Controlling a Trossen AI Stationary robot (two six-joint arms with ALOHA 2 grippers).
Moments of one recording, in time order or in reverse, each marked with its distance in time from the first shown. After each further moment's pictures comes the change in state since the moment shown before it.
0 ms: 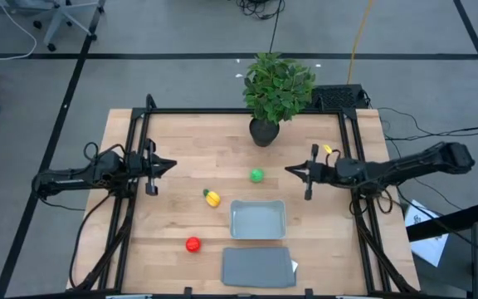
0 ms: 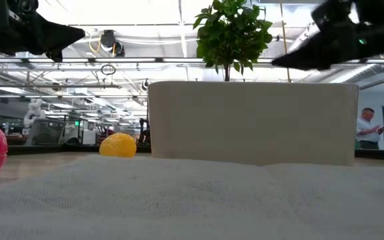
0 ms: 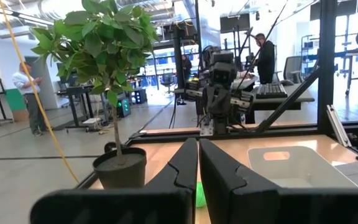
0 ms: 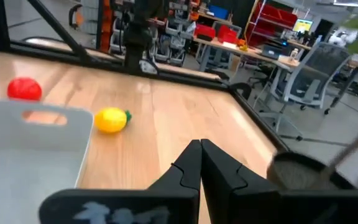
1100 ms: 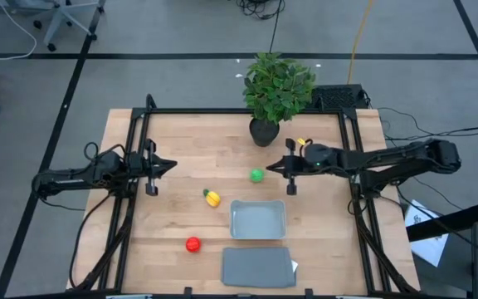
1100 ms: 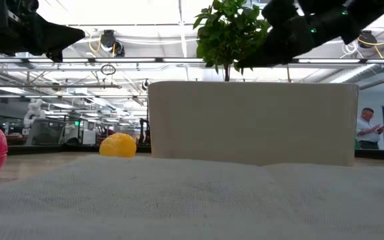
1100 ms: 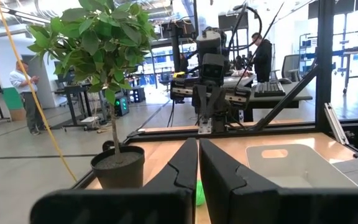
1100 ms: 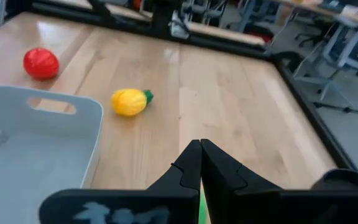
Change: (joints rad) left arm 0.000 0.000 0.000 -0.008 0.005 0.002; right arm -0.146 0.319 0.343 -0.274 -0.268 -0.010
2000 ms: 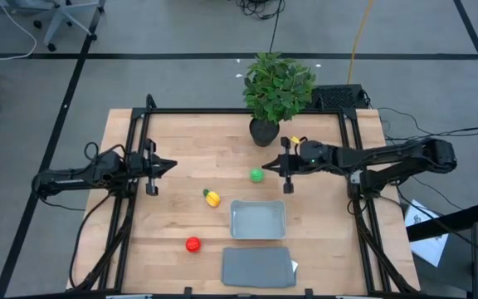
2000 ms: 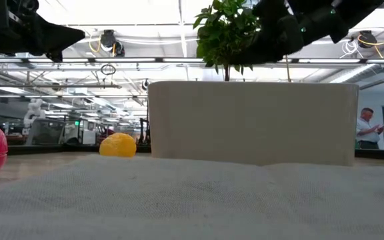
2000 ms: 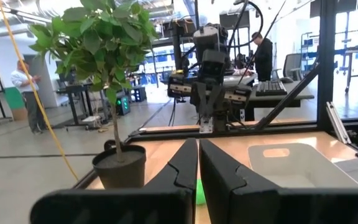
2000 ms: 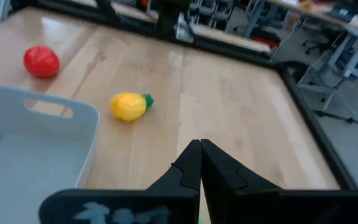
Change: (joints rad) left arm 0.000 0.000 0.000 -0.003 -0.005 0.000; right arm -0.024 0.055 0.053 0.001 -0.051 -0.060
